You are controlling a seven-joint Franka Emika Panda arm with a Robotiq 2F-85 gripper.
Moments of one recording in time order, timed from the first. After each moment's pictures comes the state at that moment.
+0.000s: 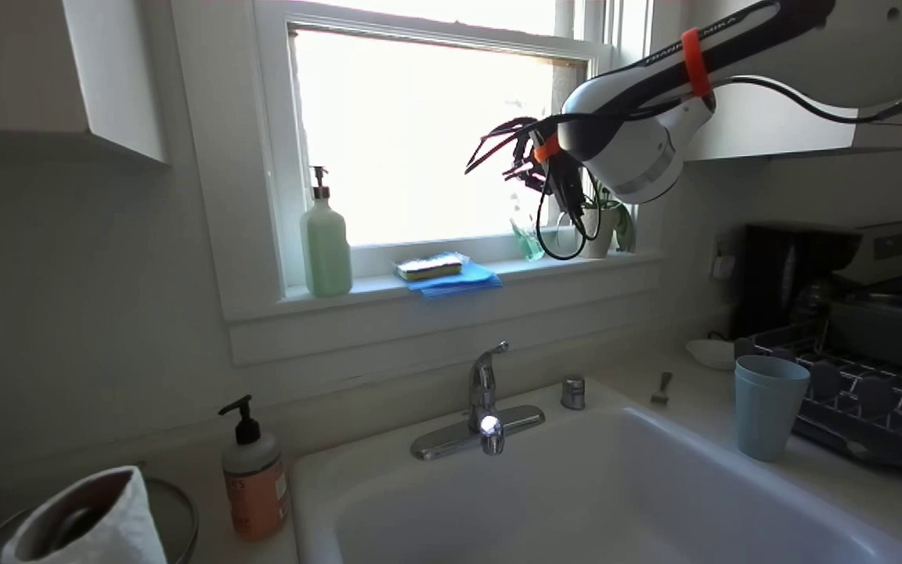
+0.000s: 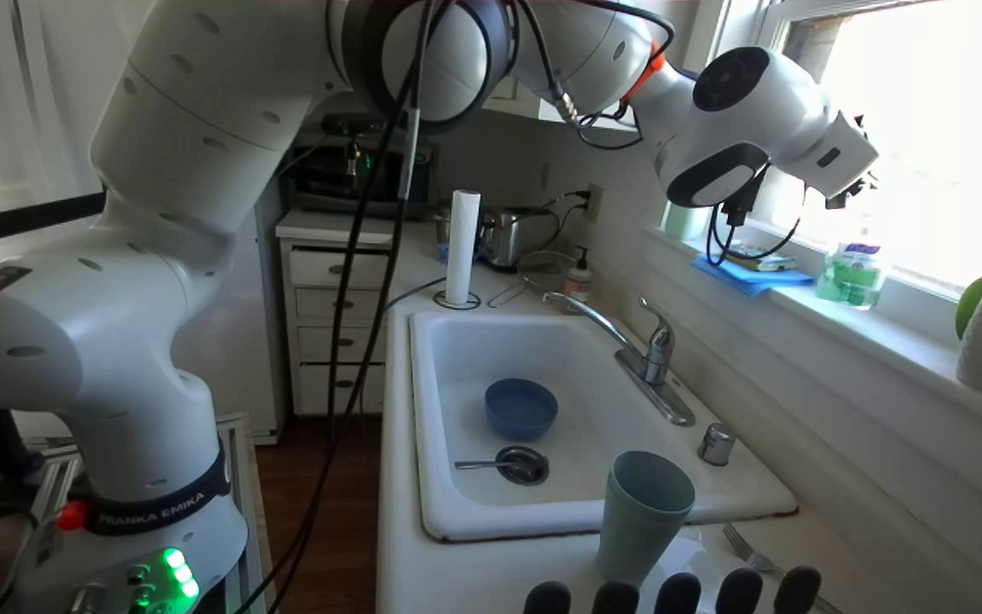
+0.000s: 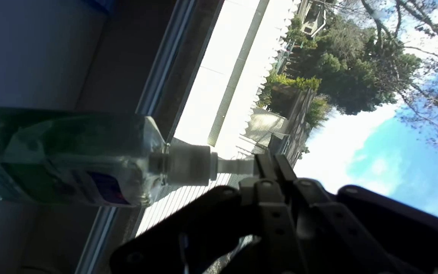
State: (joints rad) arm -0.47 0.55 0.44 -1.46 0.41 3.32 0.61
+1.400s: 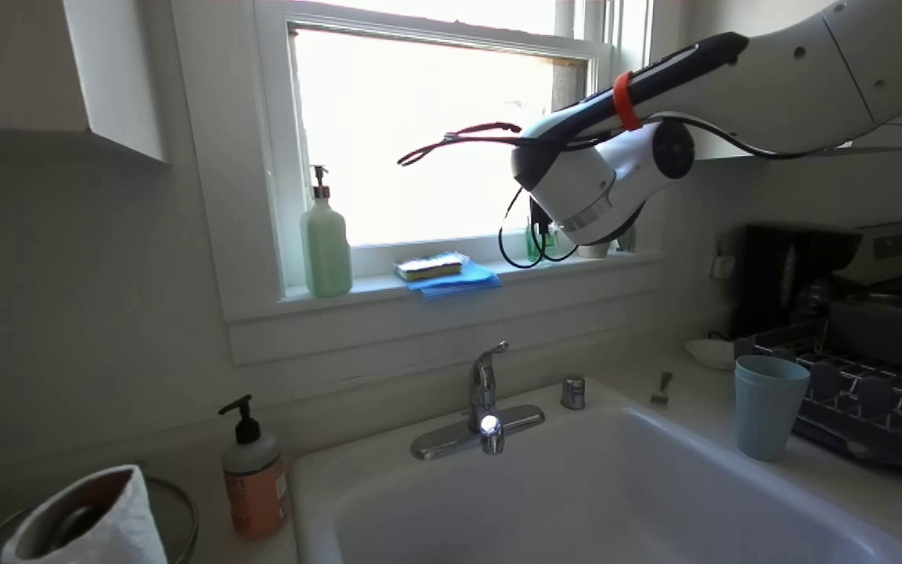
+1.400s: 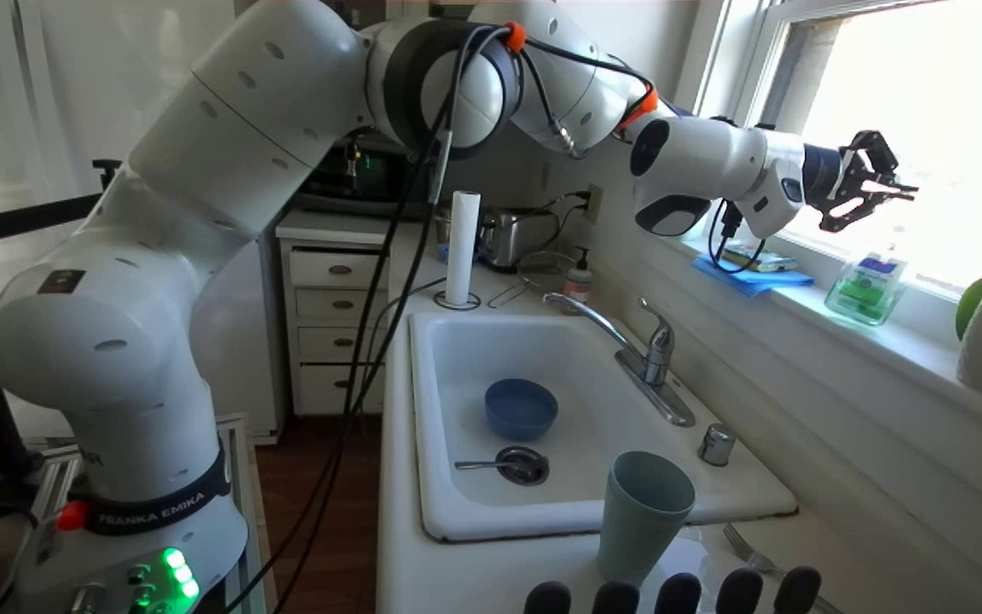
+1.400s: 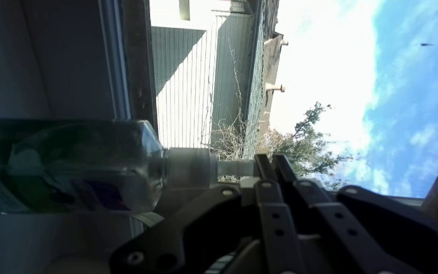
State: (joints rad) arm -0.13 0.67 0.11 -1.34 0.86 3.80 0.69
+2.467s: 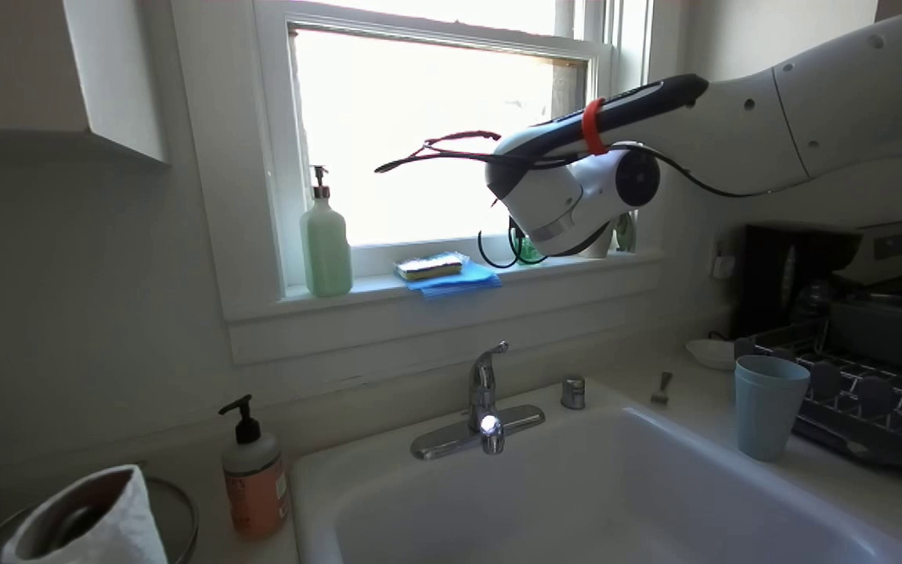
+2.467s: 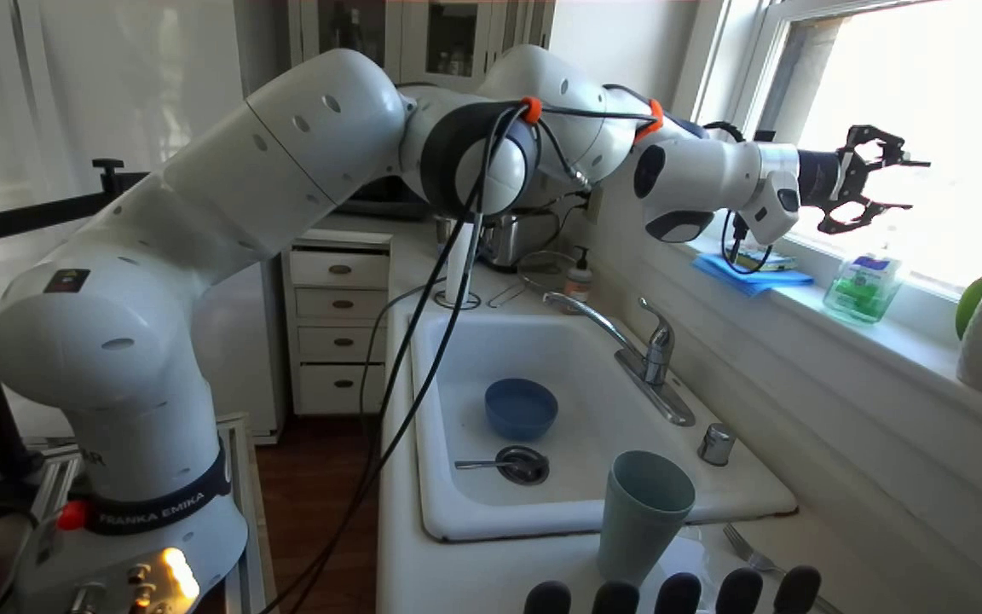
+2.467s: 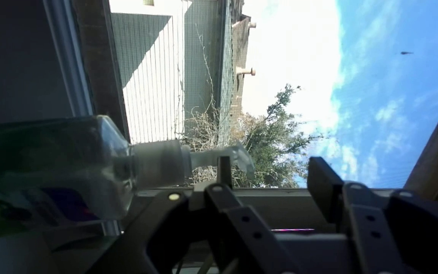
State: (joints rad) arm -0.10 0.86 0.13 -1.06 0.87 3.87 0.64
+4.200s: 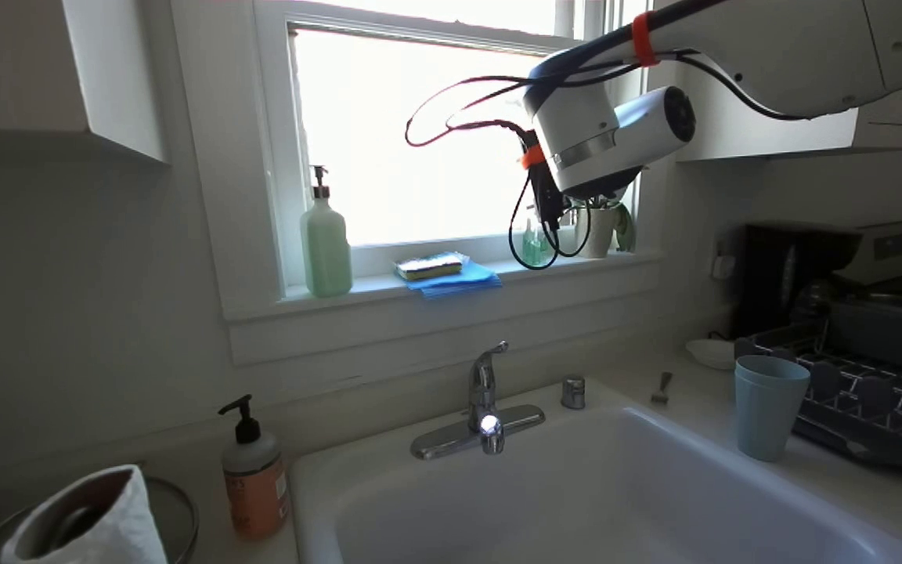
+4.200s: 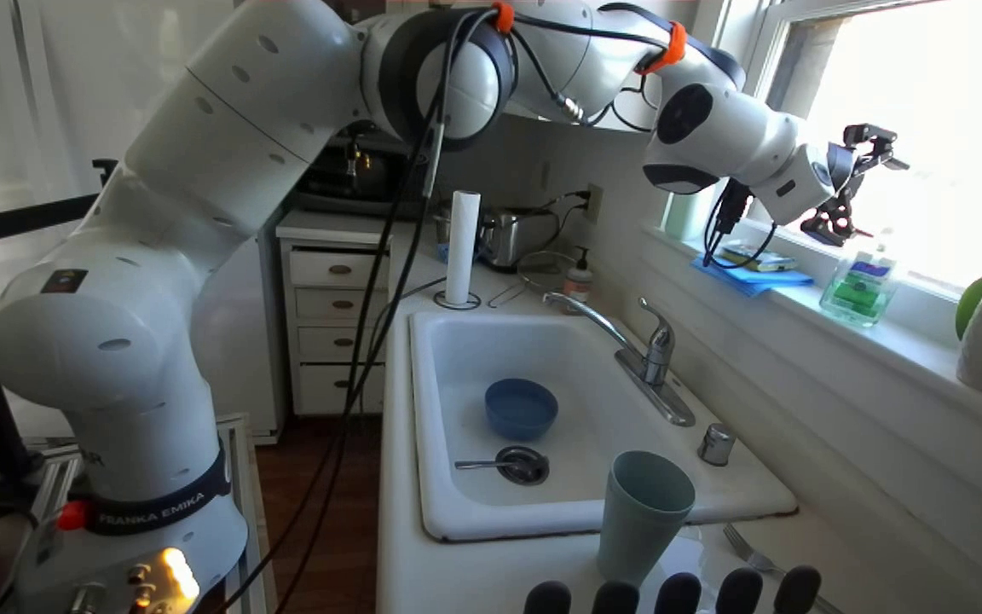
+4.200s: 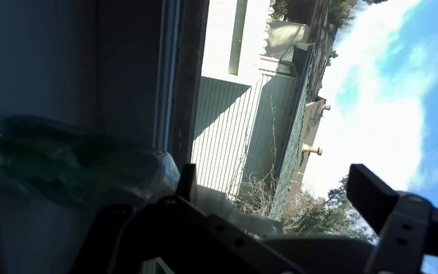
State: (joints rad) arm -0.12 0.64 0.10 -1.23 1.26 3.50 0.17
